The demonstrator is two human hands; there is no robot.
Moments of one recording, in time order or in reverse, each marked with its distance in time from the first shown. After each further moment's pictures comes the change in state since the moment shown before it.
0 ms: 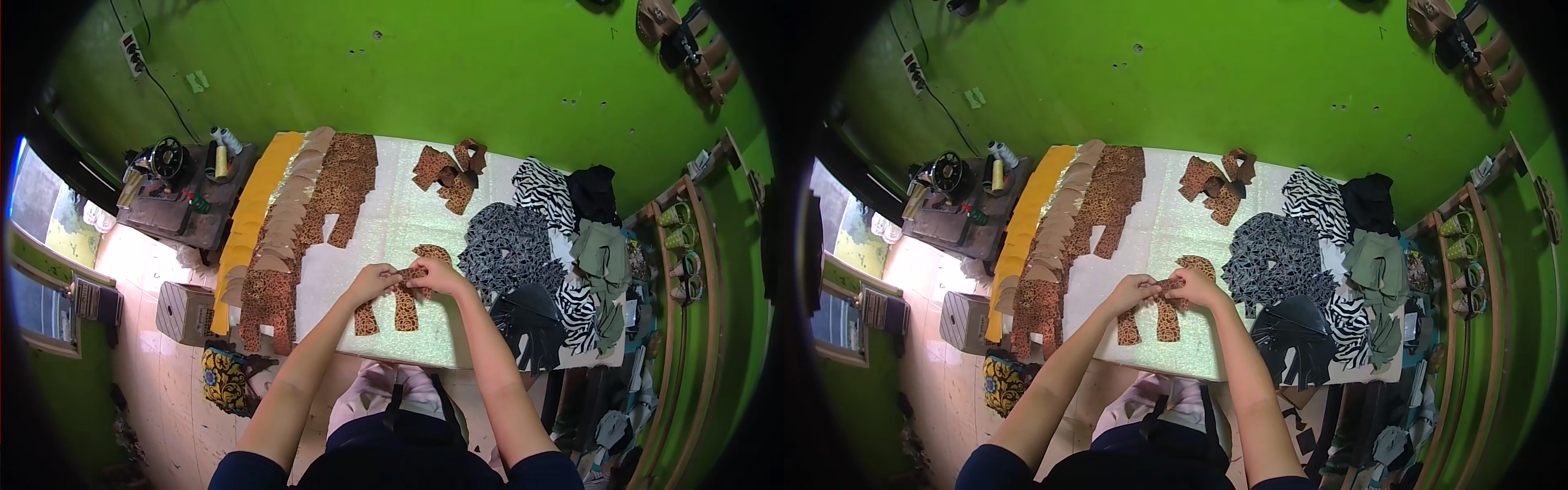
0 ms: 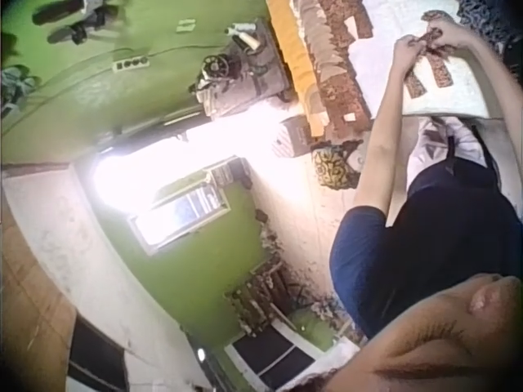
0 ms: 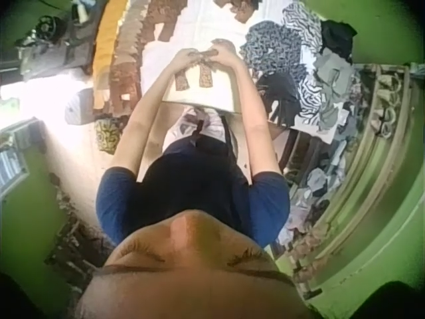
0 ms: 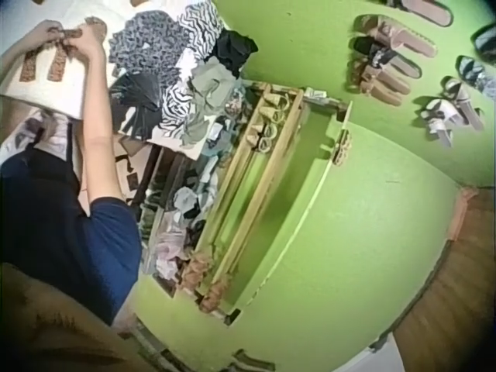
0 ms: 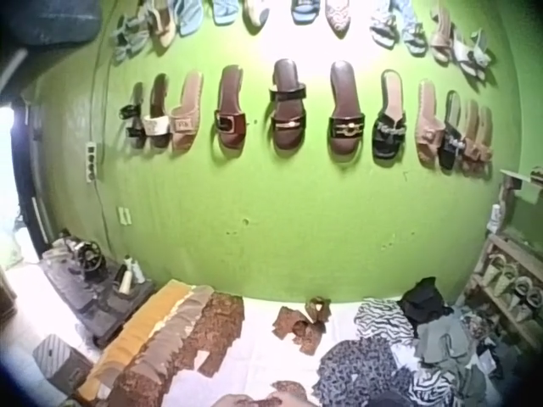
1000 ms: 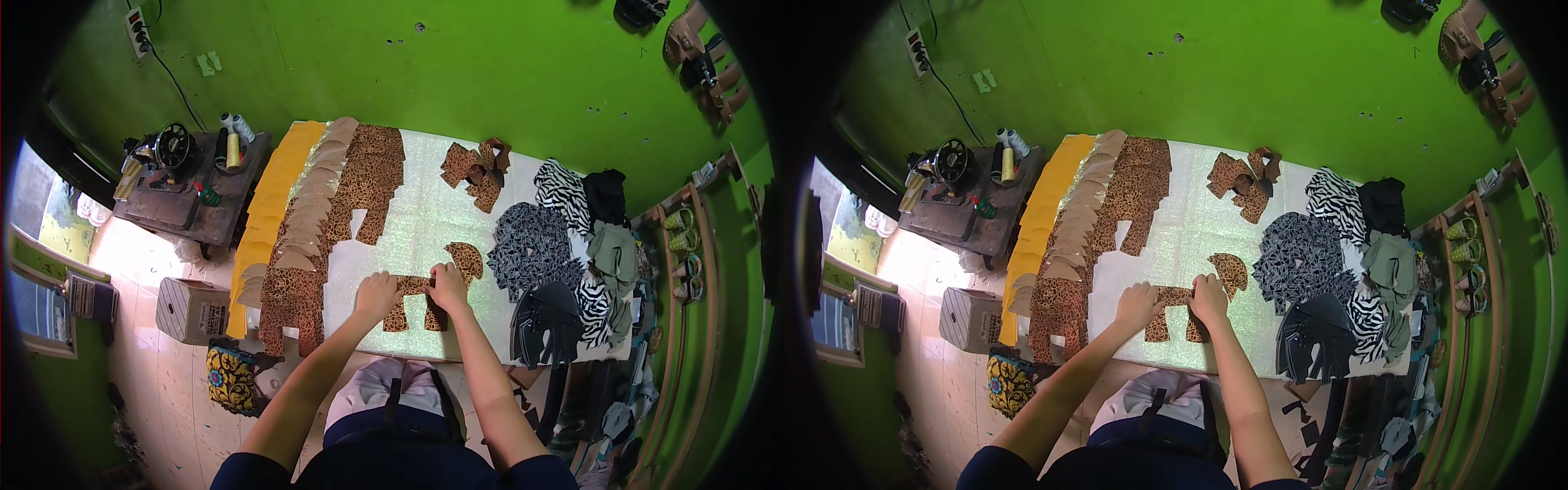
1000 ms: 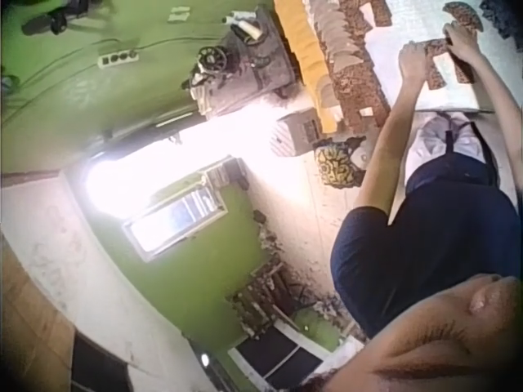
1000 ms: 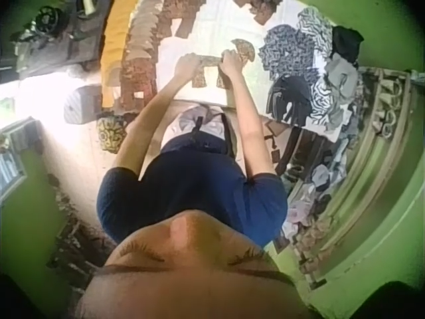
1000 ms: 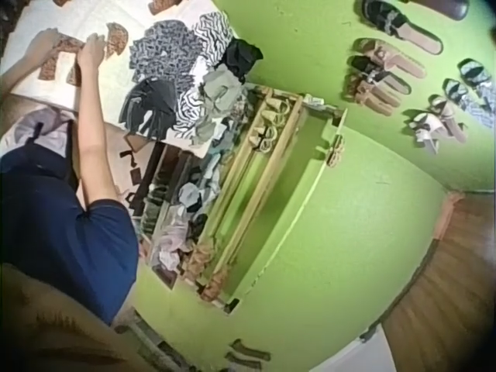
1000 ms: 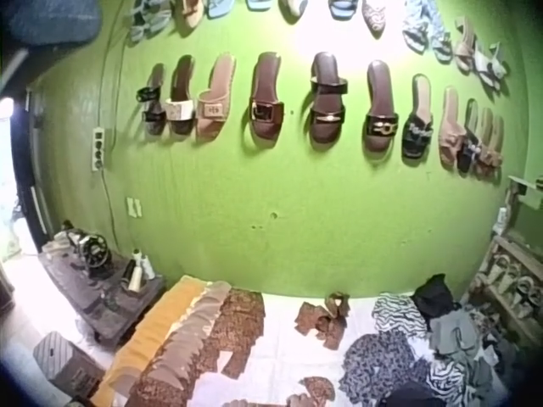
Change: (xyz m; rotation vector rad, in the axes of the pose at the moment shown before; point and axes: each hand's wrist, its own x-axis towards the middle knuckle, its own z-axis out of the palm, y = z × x) left_hand -0.038 -0.046 -0.032 1.113 0.236 0.253; right_hand 0.010 -0.021 0.084 -0.556 0.309 0.435
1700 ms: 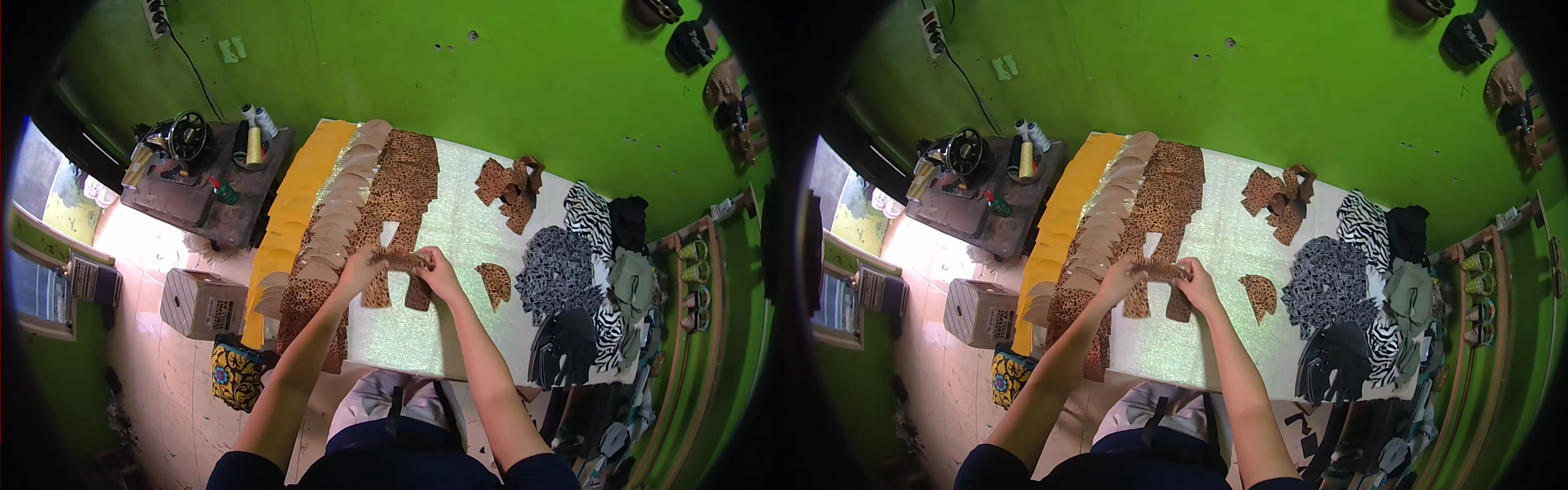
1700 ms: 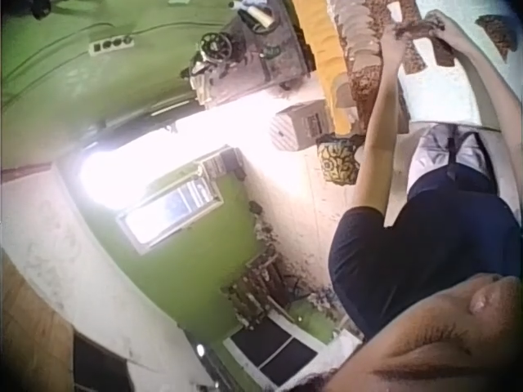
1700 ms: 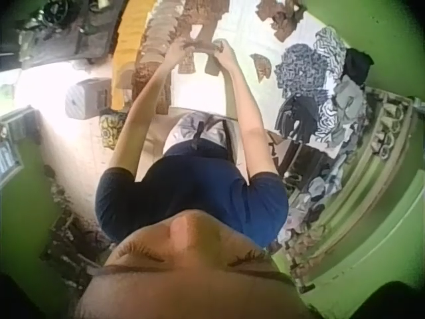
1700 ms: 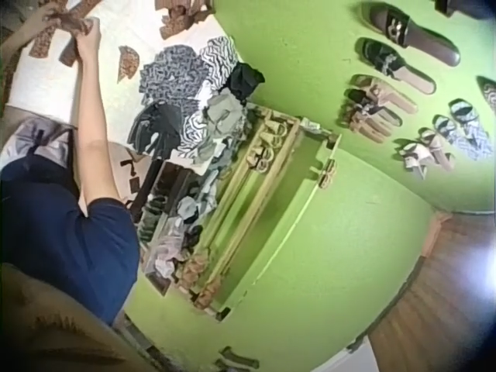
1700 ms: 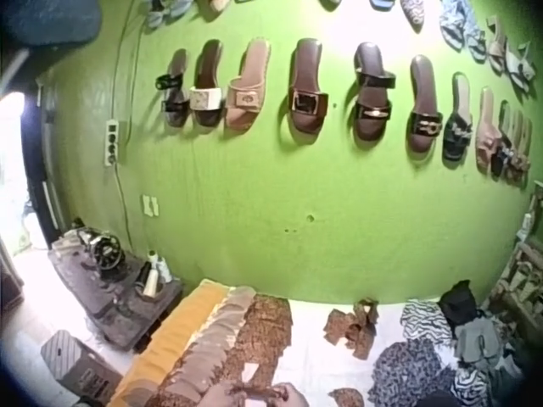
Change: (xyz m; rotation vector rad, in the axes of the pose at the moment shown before) left_hand 0.039 -0.101 -0.042 -0.896 0.174 -0.303; right_hand 0.077 -0.054 0.034 0.816 -0.025 -0.171
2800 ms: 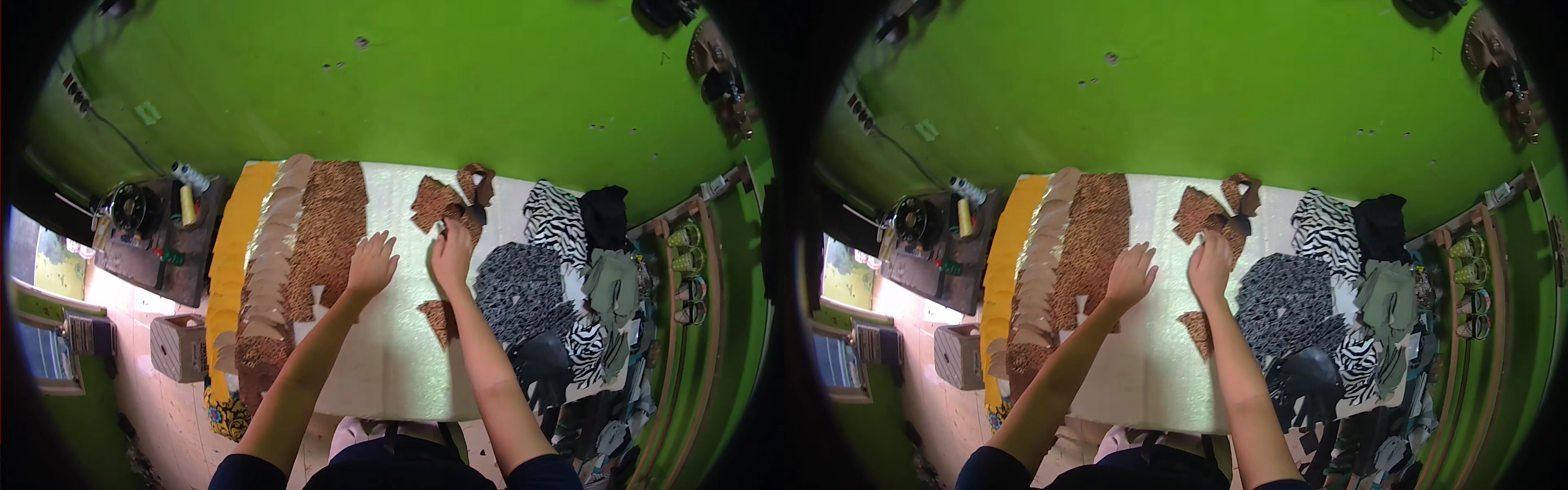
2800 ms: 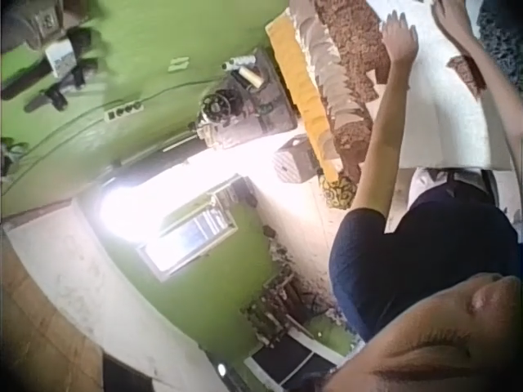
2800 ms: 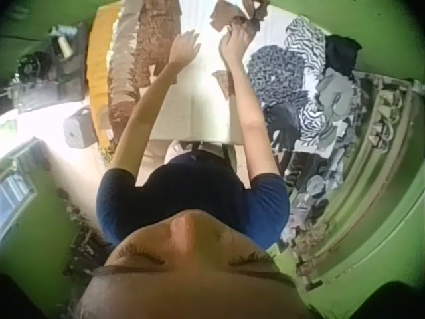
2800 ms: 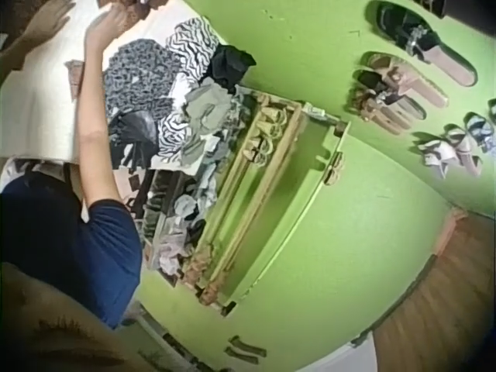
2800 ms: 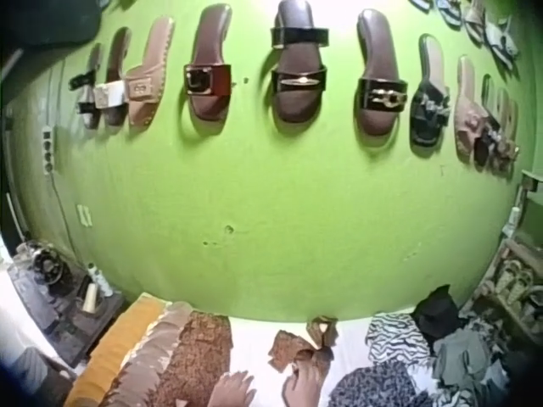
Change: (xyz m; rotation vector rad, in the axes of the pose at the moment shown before) left_hand 0.122 0.057 0.126 0.791 0.074 0.609; right_hand 0.087 0.009 -0.142 -0.605 0.631 -0.330
